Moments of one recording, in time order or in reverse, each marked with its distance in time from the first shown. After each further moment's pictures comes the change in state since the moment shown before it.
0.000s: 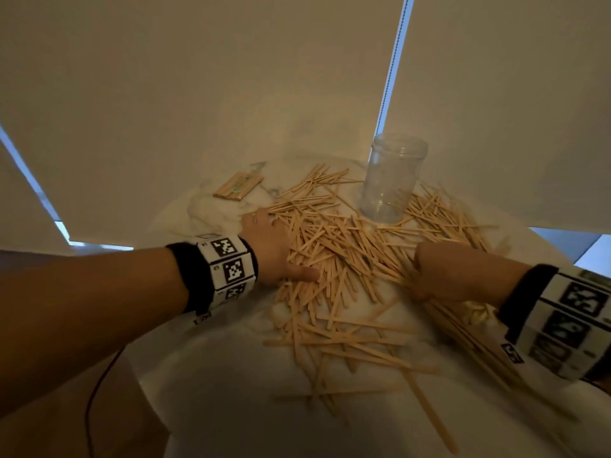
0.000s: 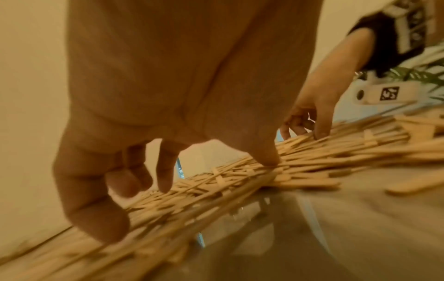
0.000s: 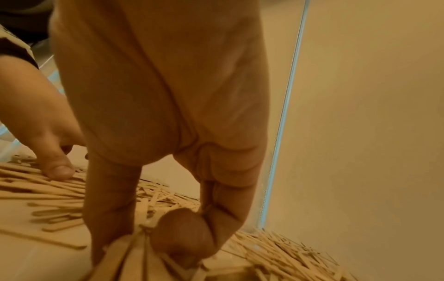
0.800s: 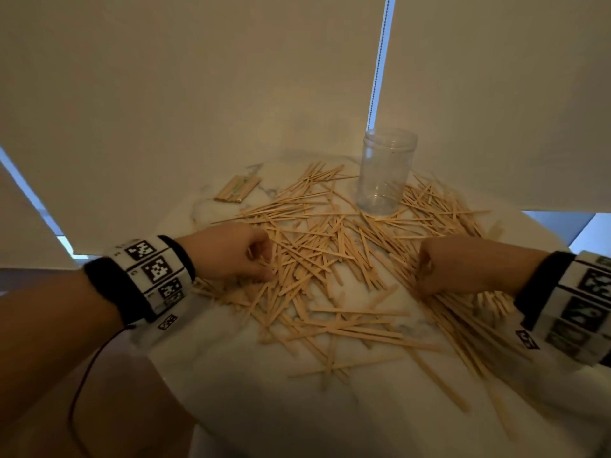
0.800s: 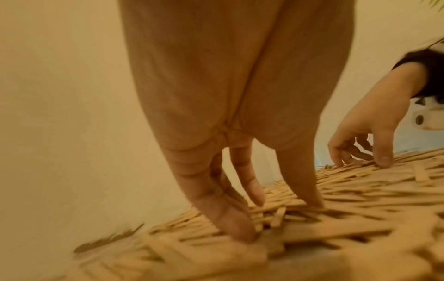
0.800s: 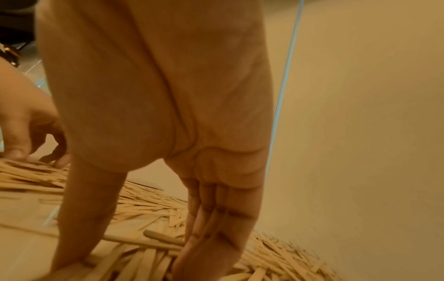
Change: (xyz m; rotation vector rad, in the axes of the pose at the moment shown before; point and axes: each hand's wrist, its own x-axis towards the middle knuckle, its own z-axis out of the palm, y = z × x) left_hand -0.017 -0.072 0.001 -0.266 0.020 0.365; right_hand -0.021 0.014 0.004 0.051 -0.036 -0.024
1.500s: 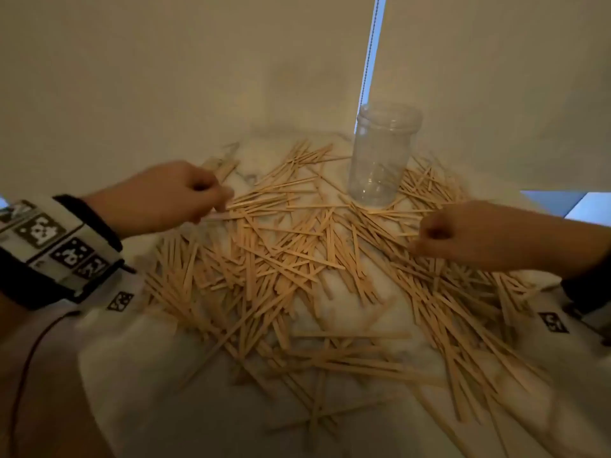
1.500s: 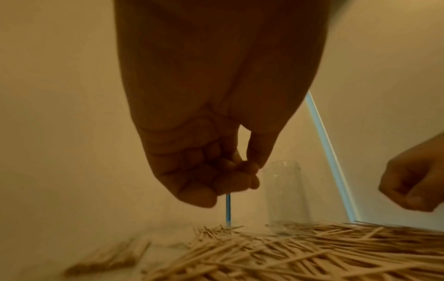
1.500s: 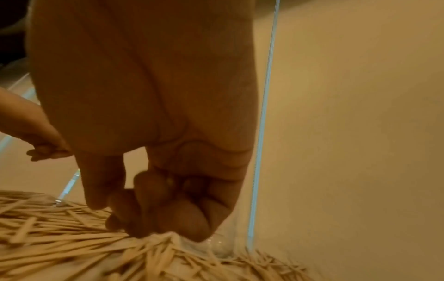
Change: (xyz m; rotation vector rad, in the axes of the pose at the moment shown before) left_hand 0.031 -0.024 -0.054 -0.161 0.250 -0.132; right_hand 0.030 0.027 -0.033 0.071 0.125 -0.122
